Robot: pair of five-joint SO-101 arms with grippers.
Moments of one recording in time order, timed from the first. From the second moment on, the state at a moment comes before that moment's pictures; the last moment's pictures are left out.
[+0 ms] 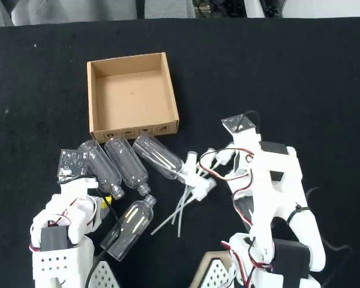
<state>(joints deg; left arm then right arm) -11.5 -103.7 96.1 72.9 -12.4 8.0 -19.6 54.6 64.7 28.8</state>
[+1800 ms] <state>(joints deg) -11.5 -103.7 96.1 72.9 -12.4 8.0 -45.3 33.5 97.5 28.9</state>
